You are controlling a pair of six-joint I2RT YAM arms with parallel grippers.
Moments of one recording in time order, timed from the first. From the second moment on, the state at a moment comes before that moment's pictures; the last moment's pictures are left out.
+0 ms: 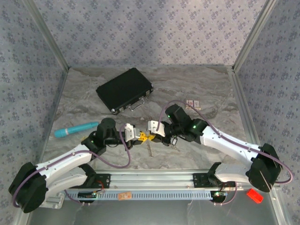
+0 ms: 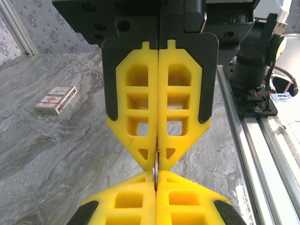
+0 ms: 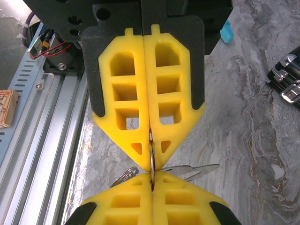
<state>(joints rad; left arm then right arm) -0.75 0.95 0.40 0.22 0.67 0.31 0.85 1.21 0.87 -0.40 -0.55 -0.57</state>
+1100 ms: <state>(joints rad) -0.76 0.95 0.47 0.14 0.42 0.15 0.74 1.01 0.73 -0.68 0.11 0.58</state>
